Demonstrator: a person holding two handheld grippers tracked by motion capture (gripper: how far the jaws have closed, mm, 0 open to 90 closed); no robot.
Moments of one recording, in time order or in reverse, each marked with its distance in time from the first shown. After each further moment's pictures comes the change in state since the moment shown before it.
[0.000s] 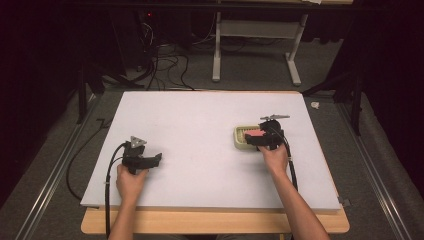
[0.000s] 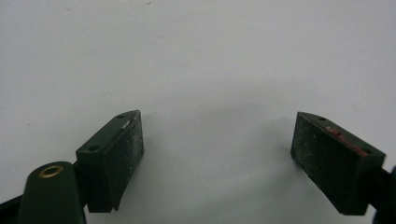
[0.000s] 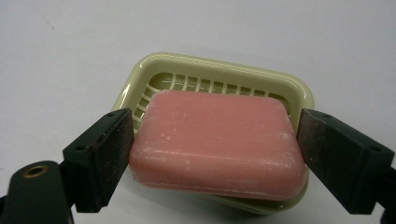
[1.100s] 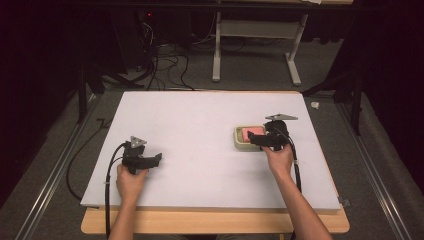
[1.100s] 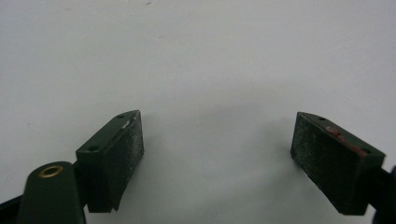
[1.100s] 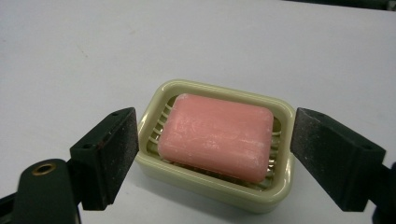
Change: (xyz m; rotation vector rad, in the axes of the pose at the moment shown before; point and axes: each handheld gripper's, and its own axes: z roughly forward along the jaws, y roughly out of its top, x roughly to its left) left arm 0.000 0.000 0.000 0.000 0.000 0.000; right arm 0.001 0.000 -0.030 -0.117 0.032 -0.021
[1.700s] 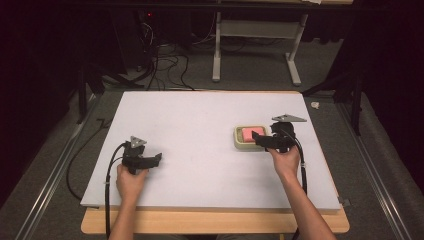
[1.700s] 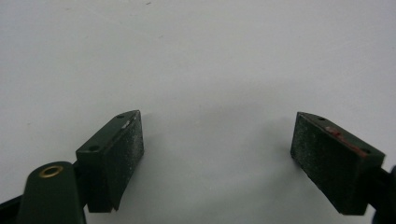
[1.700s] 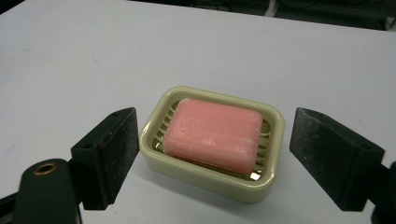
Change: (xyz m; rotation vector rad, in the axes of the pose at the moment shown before) left arm 0.000 0.000 0.000 0.000 -0.002 -0.001; right arm -0.004 -0.001 -0.023 -0.048 0.017 -0.016
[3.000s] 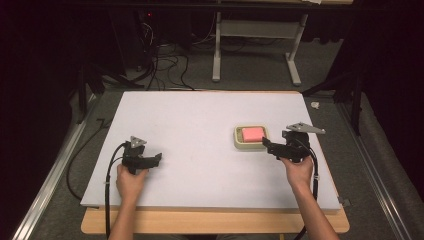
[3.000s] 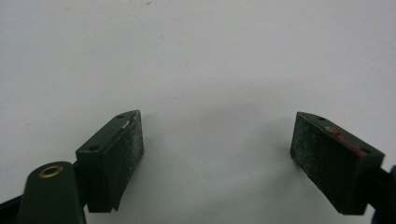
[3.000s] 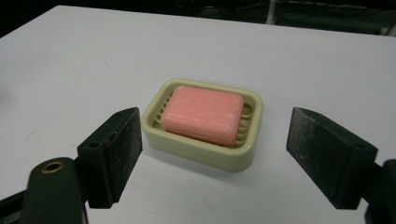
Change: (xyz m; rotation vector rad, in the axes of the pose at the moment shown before) left arm 0.000 0.000 0.000 0.000 0.000 0.000; right arm -0.012 -0.020 -0.039 -0.058 0.016 0.012
